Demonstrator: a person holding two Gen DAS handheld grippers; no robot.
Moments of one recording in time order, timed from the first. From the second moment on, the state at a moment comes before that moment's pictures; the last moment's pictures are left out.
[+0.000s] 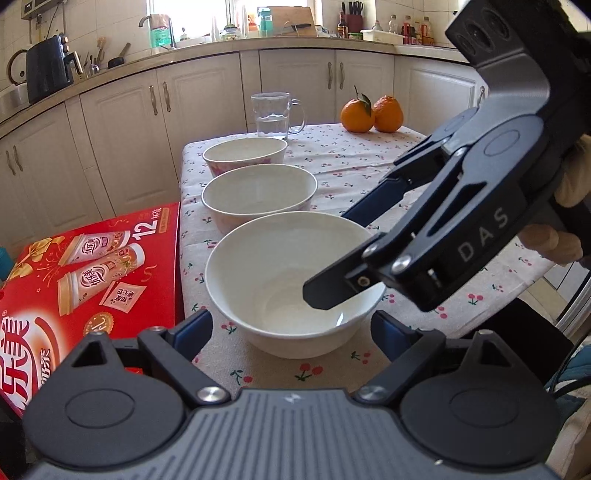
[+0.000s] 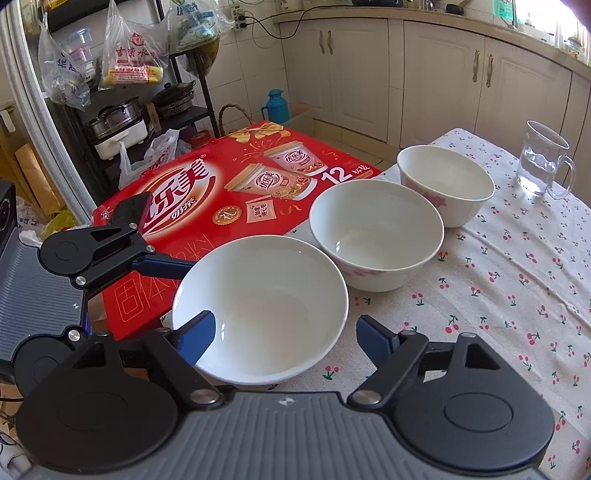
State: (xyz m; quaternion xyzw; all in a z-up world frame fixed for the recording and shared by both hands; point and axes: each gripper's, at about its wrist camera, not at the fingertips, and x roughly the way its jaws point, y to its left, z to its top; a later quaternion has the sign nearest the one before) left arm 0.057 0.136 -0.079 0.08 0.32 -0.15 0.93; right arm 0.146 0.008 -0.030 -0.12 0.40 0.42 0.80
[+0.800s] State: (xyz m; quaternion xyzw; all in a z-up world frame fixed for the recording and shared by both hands) left arm 0.065 0.119 -0.071 0.10 0.32 -0.18 0.92; right arm 0.147 -0.009 -0.033 -0.09 0.41 0.43 0.80
